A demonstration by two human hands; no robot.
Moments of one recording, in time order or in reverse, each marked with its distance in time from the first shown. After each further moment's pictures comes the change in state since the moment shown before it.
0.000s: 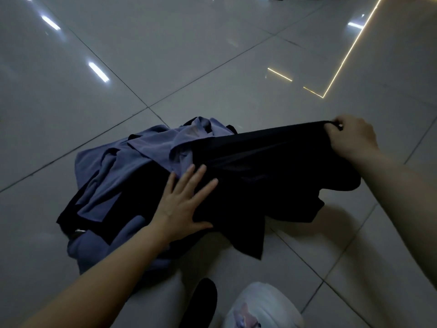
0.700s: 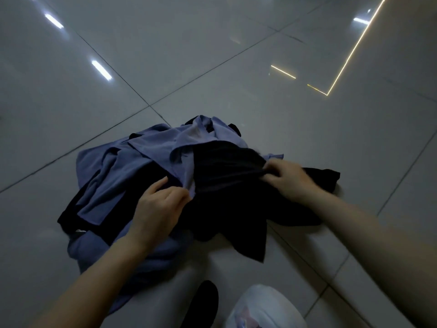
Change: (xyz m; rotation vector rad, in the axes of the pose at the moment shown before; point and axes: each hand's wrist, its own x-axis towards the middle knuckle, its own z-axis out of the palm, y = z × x) left_hand -0.012 -0.004 -0.041 -0.117 0.337 -0.085; right_hand -0.065 -0.028 0.084 0.148 -0.442 -0.328
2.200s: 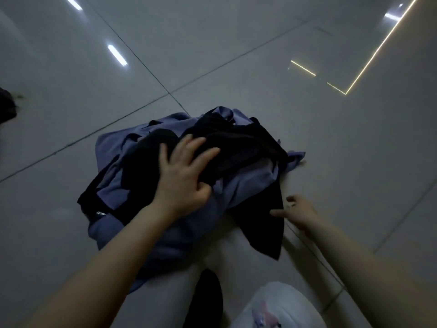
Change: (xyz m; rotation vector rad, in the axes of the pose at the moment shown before) left_hand 0.027 -0.009 -0.012 -0.045 -0.177 -0.262; right_hand -0.021 0.025 0.074 0.254 -0.227 0.688
